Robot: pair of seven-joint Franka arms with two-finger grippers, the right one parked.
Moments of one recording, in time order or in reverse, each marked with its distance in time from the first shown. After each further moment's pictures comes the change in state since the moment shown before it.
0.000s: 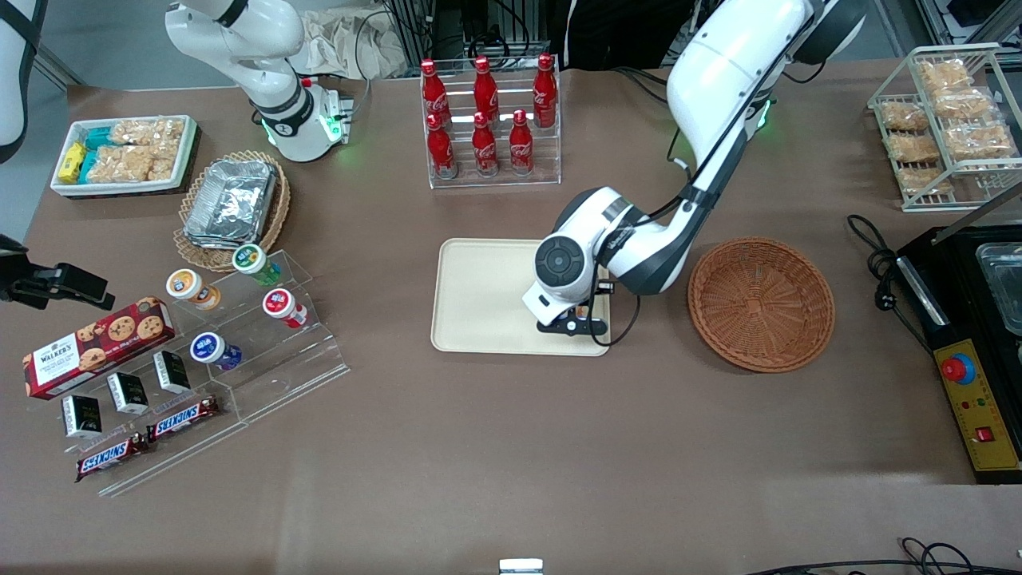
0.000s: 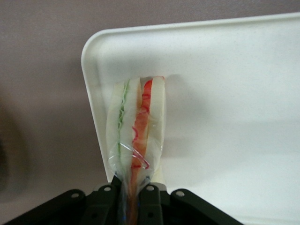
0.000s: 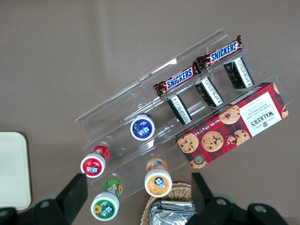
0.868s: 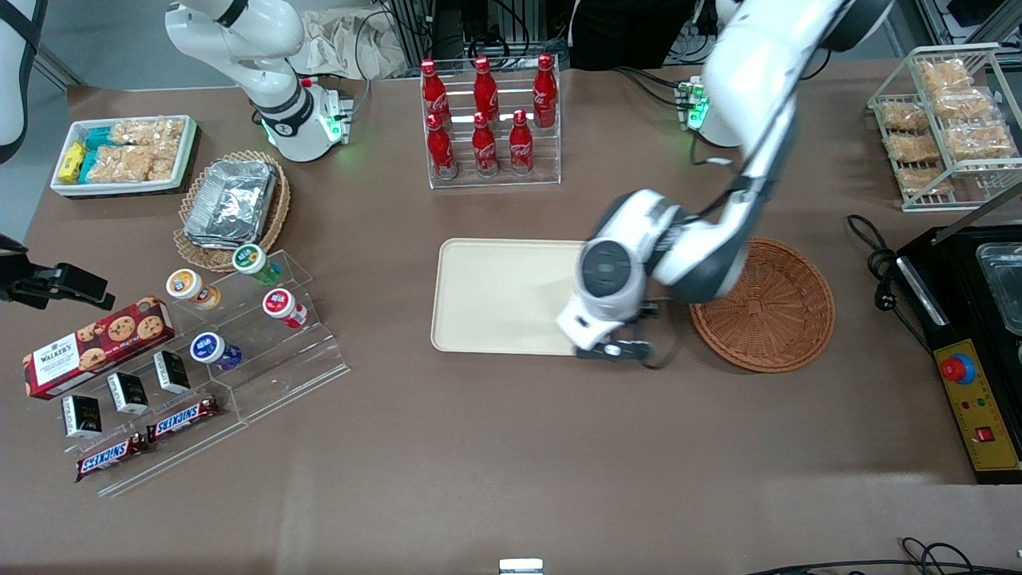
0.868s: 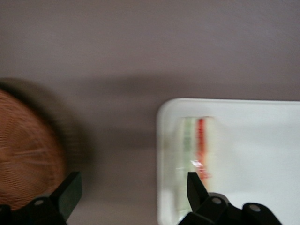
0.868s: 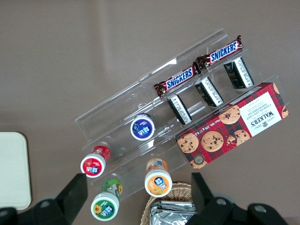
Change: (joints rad) arm 0.129 -0.131 0.044 0.063 0.037 -0.097 0.092
